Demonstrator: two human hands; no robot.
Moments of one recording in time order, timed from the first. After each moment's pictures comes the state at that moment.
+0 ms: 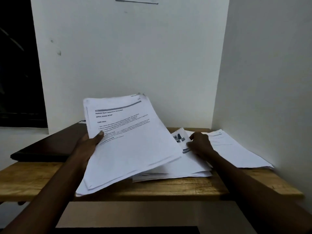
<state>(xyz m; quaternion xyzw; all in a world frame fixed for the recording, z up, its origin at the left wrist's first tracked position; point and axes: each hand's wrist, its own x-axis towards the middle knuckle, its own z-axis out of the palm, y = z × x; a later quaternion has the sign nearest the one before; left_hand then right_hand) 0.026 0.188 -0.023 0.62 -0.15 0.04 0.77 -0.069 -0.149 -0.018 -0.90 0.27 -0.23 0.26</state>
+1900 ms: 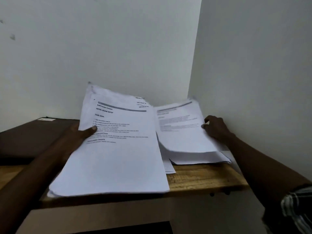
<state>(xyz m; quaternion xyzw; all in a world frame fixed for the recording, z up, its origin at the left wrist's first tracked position) 0.100 0.137 -0.056 0.70 -0.24 0.02 0.67 -0.148 -0.287 0.037 -0.89 0.33 -0.30 0.12</state>
